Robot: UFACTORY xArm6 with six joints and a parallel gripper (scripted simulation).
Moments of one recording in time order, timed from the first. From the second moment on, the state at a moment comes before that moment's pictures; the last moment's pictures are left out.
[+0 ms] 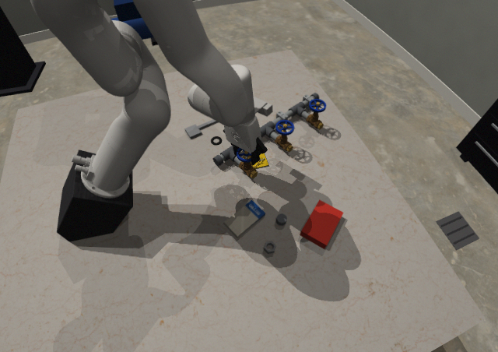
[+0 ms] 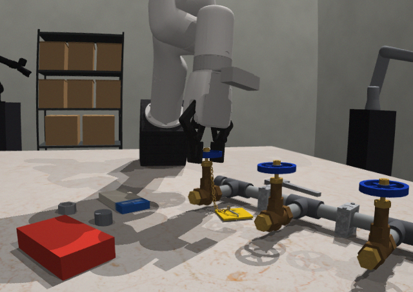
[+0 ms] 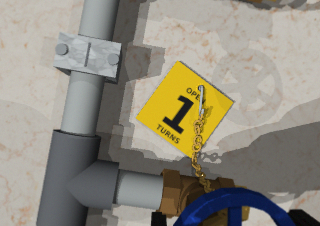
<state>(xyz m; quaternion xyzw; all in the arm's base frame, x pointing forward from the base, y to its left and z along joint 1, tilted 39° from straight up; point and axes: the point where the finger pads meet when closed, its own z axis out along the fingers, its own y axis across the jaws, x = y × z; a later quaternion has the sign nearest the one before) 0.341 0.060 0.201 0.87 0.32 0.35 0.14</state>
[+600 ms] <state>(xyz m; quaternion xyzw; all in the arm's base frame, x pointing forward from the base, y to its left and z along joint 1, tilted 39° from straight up) 0.341 0.060 0.201 0.68 0.63 0.27 0.26</state>
